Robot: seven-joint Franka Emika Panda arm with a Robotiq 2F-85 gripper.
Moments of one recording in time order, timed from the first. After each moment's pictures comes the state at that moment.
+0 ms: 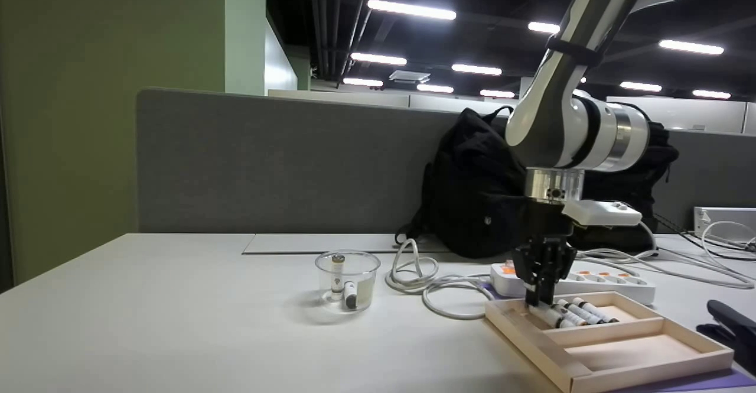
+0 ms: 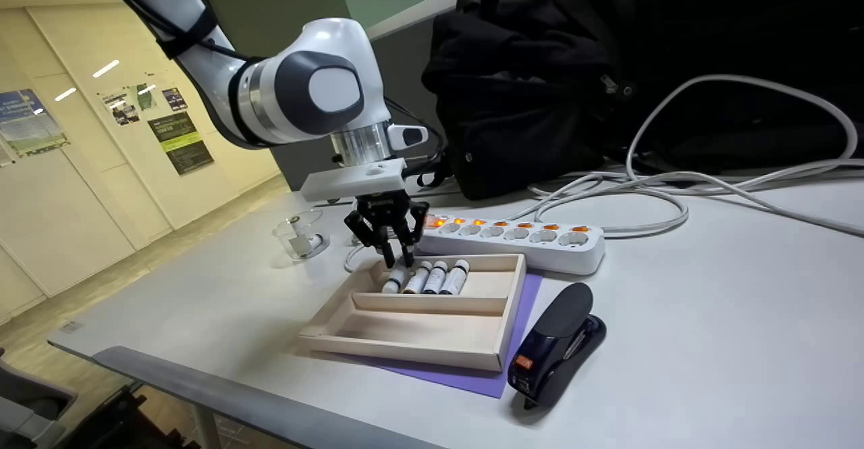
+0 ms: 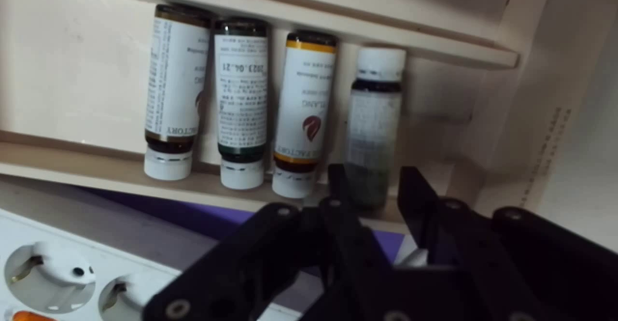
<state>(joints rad) -0.07 0.44 0.06 -2.35 0.09 2.74 -0.34</state>
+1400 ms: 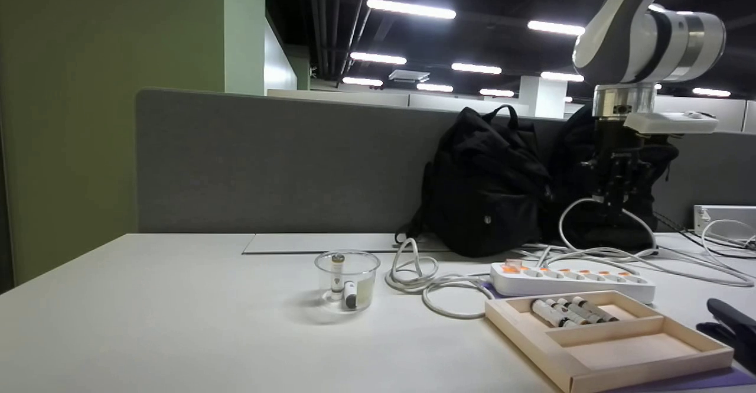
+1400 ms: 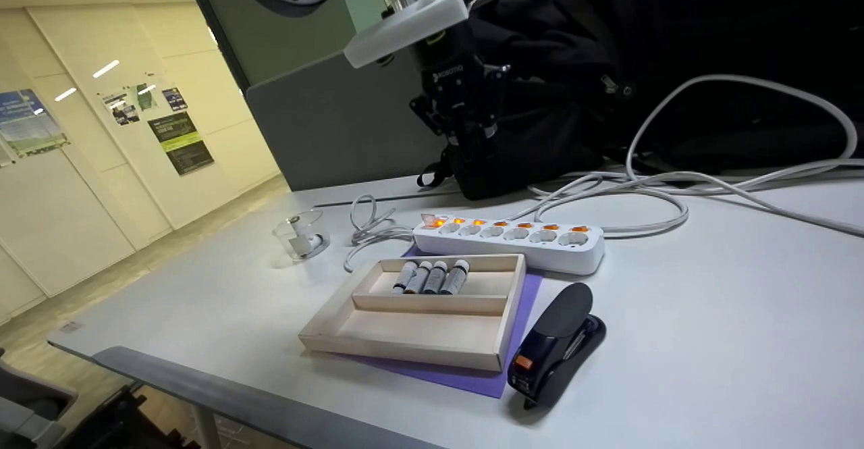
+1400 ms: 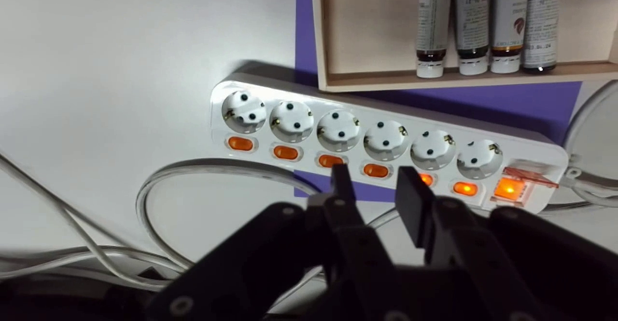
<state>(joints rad) -0.15 0.18 -0.14 -2.27 -0.03 2.53 -0.23</state>
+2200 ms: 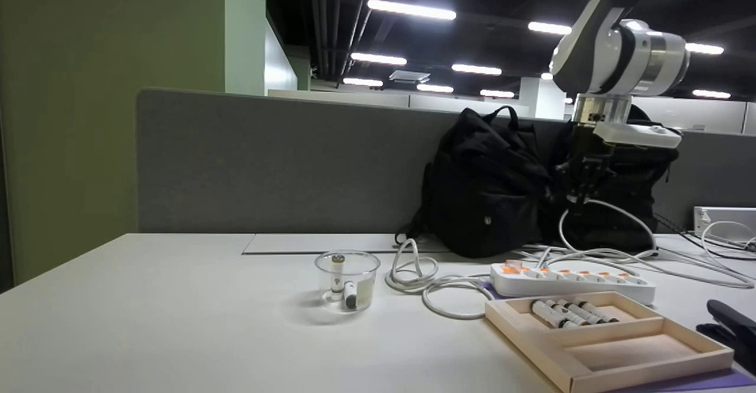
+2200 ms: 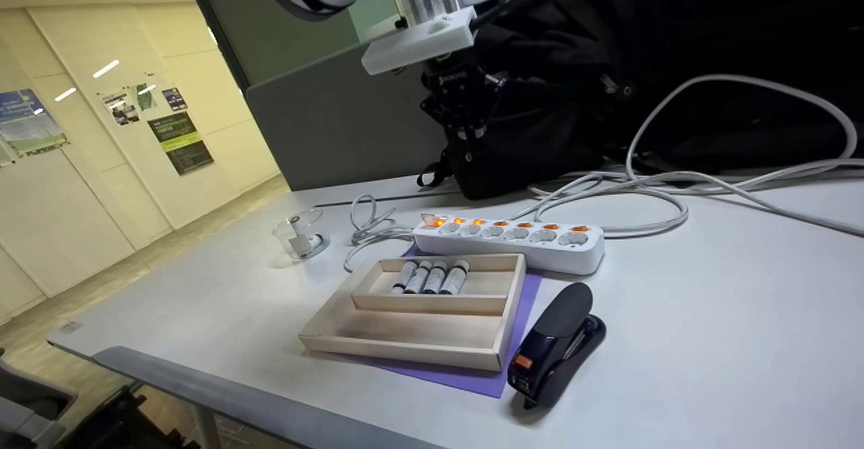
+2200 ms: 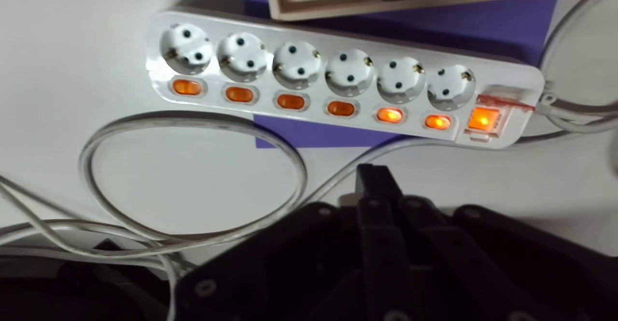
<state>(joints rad) -0.16 0.29 -0.08 -2.16 0.15 2.58 -0.29</state>
